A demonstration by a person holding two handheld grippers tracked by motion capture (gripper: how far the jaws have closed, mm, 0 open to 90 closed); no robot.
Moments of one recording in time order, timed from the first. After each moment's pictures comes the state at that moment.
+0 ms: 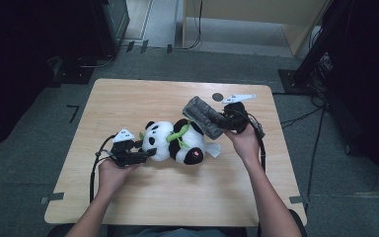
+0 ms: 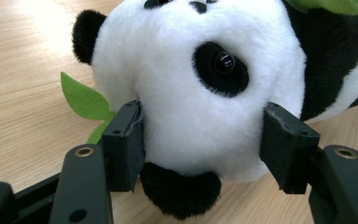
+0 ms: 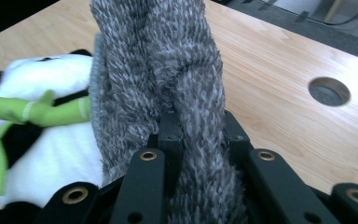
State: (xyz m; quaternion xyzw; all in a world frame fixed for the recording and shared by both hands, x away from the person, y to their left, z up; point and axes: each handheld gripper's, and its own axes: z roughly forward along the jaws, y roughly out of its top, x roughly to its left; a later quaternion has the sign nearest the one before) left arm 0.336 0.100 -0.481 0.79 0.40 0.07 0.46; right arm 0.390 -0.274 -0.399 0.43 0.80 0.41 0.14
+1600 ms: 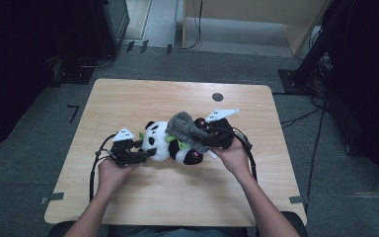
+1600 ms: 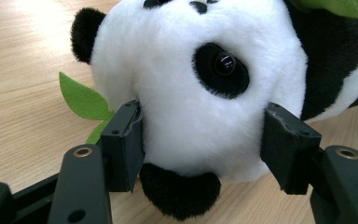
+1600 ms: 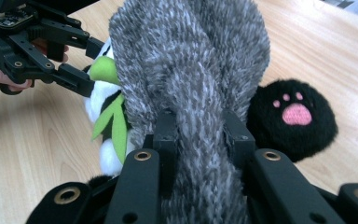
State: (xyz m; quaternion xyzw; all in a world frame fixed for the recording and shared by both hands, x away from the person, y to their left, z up) left arm 0.337 0.100 -0.481 0.80 0.39 0.07 0.46; right arm 0.351 -0.229 -0.411 0.34 0.83 0.43 0.08
